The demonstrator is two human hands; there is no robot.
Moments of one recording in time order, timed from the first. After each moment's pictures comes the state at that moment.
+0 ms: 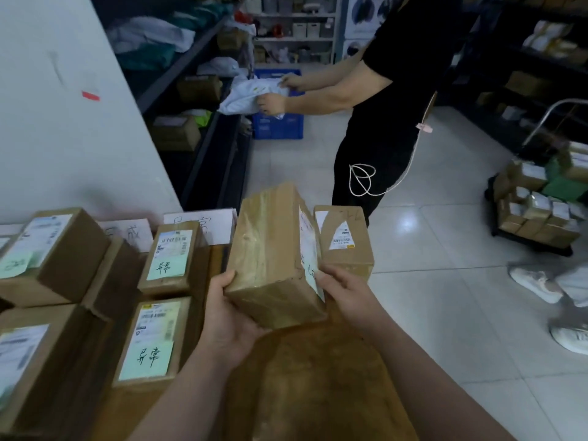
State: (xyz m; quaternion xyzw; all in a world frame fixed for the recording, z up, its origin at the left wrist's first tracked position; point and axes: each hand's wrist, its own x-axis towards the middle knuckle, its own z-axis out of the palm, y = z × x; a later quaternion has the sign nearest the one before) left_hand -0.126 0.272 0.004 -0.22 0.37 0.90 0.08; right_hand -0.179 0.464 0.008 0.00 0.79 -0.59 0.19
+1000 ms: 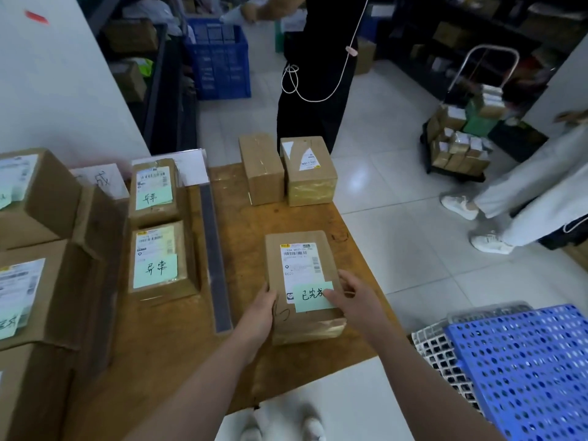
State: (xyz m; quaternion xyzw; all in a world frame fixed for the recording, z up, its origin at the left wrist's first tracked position) left_hand 0.027 0.291 -0.075 -0.19 0.69 0.63 0.29; right_hand 0.027 0.483 -0.064 0.15 0.78 -0.59 0.13
